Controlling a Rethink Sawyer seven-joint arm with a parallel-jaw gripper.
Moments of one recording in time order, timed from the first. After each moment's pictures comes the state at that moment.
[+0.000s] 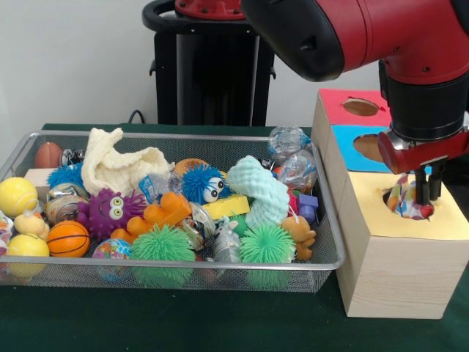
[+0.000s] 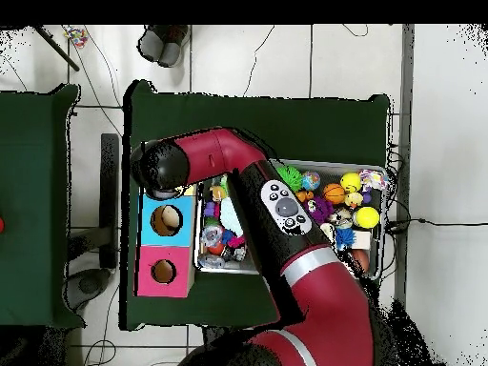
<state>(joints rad) -0.37 -0.49 0.66 1.40 -0.43 0.81 1.88</state>
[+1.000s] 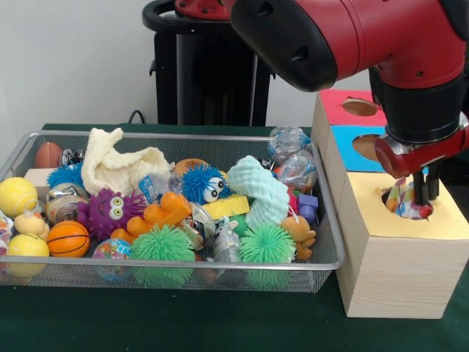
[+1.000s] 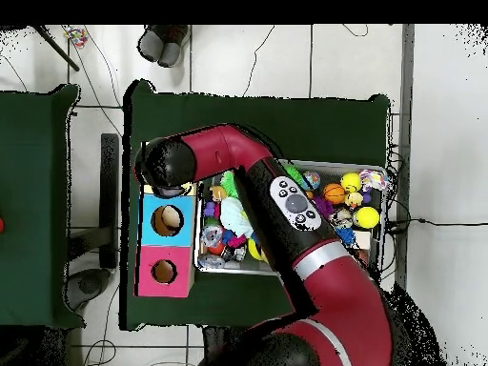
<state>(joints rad) -0.43 -0.46 0.76 1.40 -0.49 0.85 1.78</state>
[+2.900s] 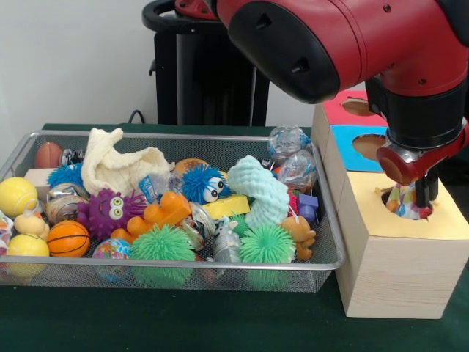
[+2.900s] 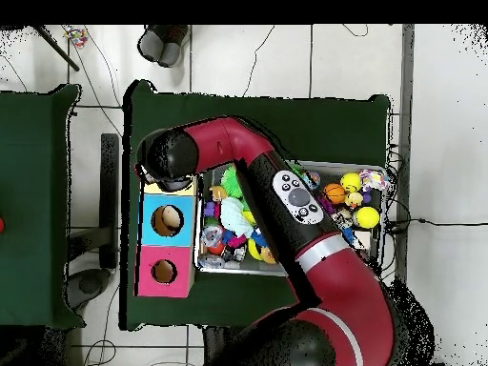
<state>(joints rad) -0.45 -0.41 0.82 1.35 -0.52 0.94 1.58</state>
